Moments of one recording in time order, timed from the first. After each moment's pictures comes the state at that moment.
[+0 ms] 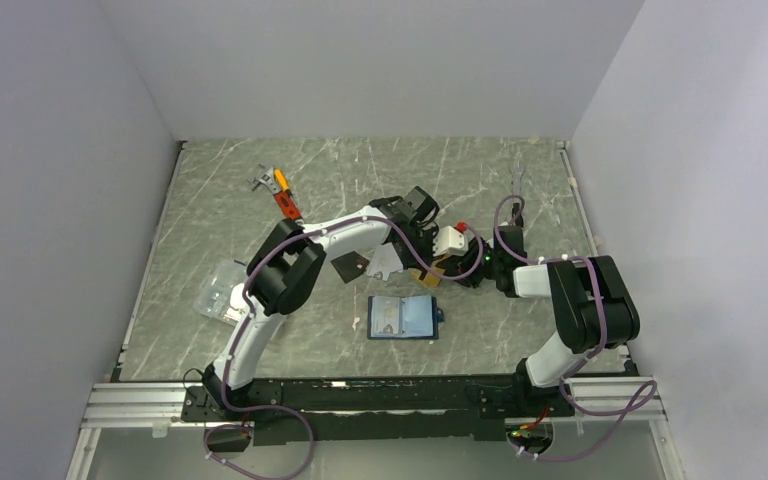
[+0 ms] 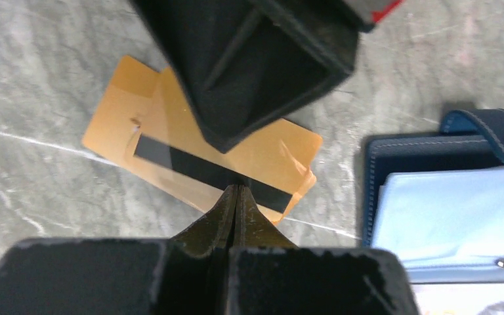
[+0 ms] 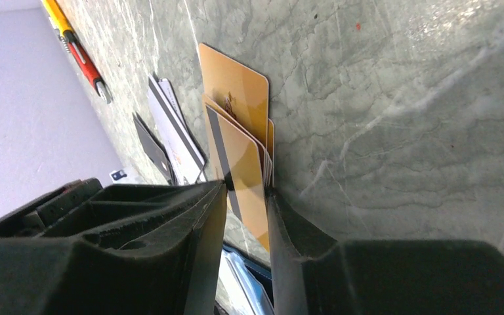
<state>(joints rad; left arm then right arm) -0.83 2.26 1.78 -0.58 0.44 0.68 0.13 1.61 0.50 0.34 -0.48 1.03</state>
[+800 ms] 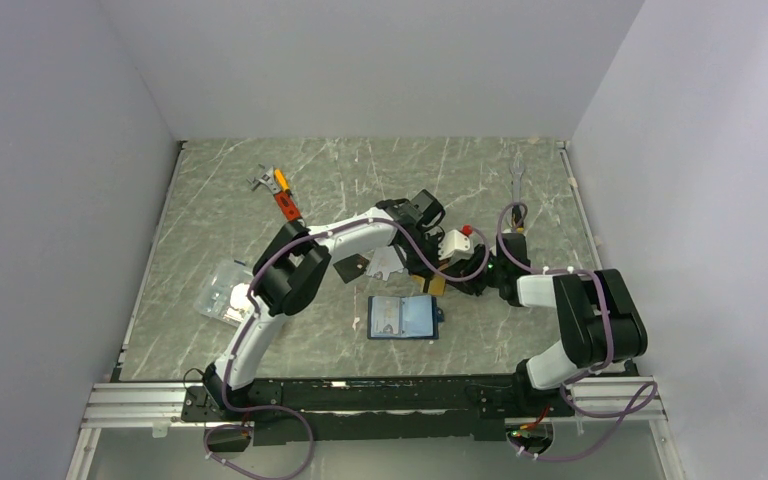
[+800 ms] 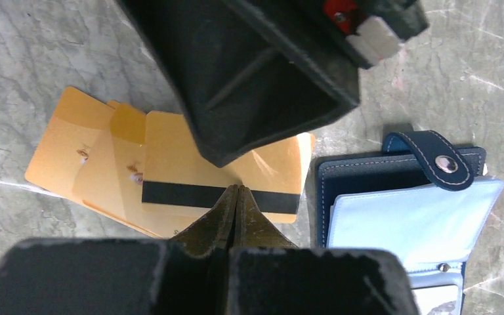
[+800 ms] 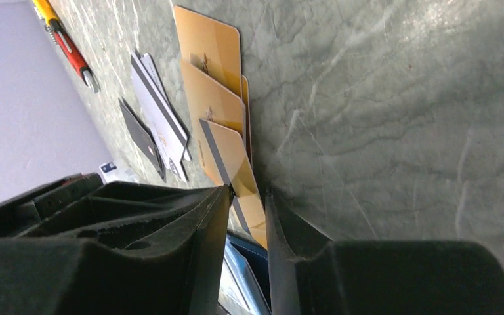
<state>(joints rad) -0.86 2.28 1.83 -0.66 0.53 0.63 0.13 1.53 0.44 0.30 -0.47 1.02</state>
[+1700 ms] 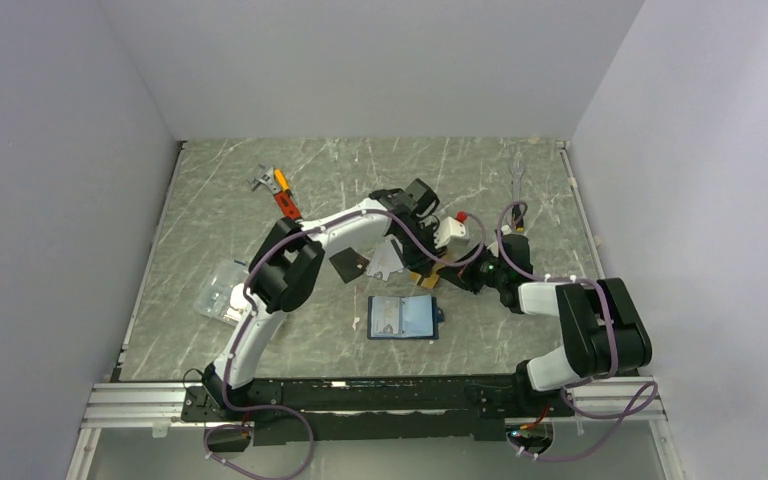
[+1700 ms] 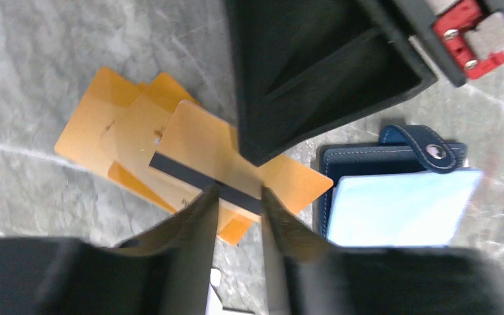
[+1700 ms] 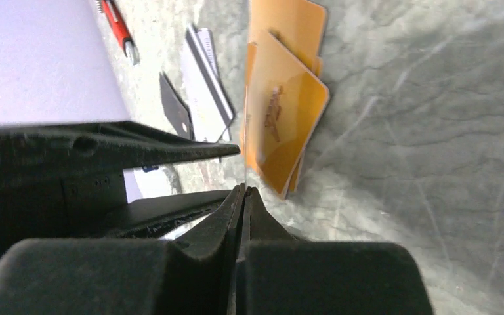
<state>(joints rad) -0.82 2.28 1.88 -0.70 0.55 0.60 0.14 1.49 0.38 0.43 -0.55 1.02</state>
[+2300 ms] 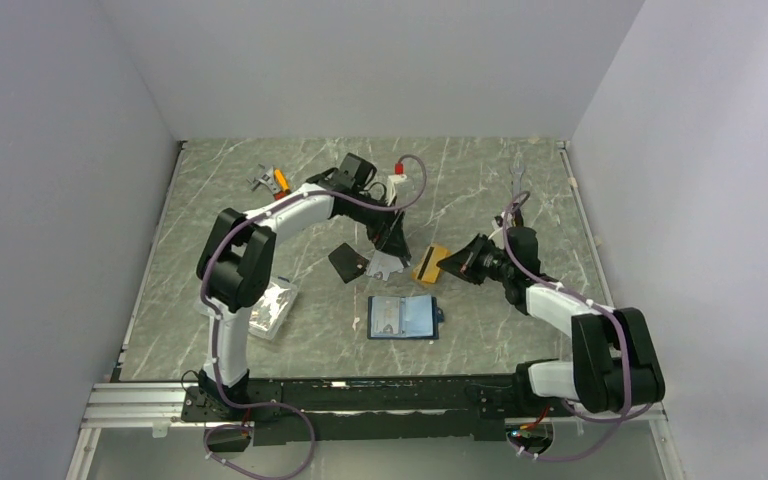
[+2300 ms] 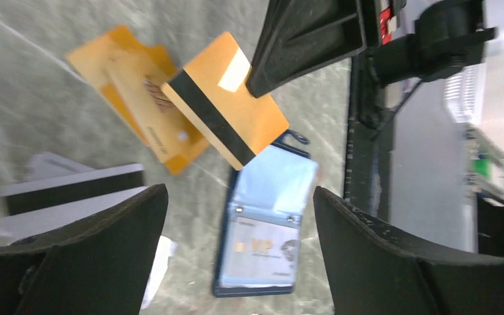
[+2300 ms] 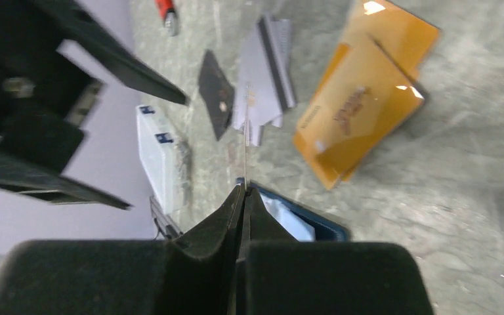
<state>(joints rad) -0.55 2.04 1.62 -0.51 0.99 0.20 0.14 1.31 0.42 0.30 -0.59 0.88</state>
